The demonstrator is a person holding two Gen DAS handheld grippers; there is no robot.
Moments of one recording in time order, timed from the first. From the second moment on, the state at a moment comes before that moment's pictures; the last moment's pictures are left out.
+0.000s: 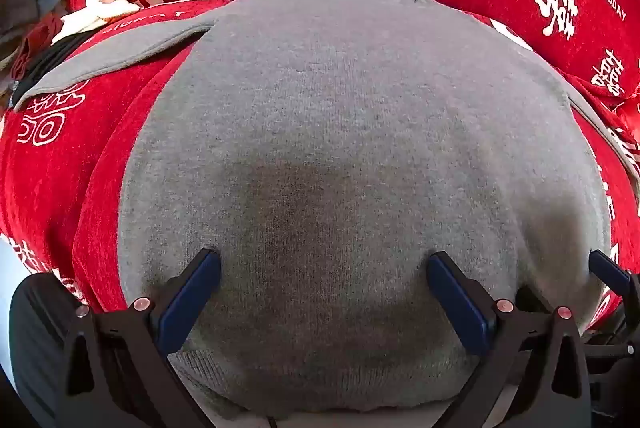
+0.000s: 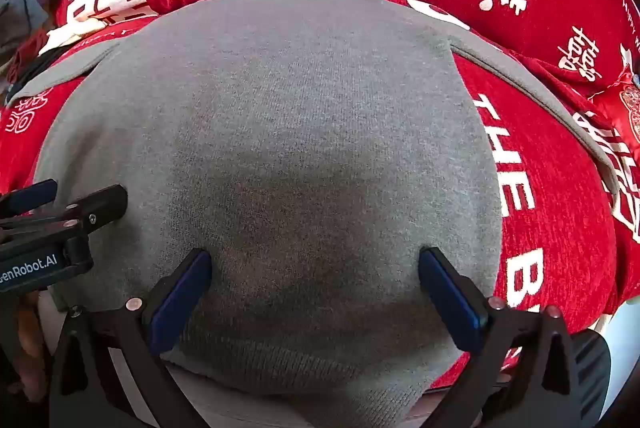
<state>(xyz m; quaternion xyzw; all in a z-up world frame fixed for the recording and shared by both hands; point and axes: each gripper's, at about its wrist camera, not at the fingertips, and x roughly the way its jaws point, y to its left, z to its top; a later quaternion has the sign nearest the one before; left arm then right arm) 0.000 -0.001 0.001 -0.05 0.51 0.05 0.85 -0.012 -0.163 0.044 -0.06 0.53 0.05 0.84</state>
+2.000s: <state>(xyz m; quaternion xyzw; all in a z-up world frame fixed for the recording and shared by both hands) 0.045 0.006 0.073 0.00 0.51 0.05 0.86 0.055 -0.145 0.106 -0.07 0.55 0.08 0.83</state>
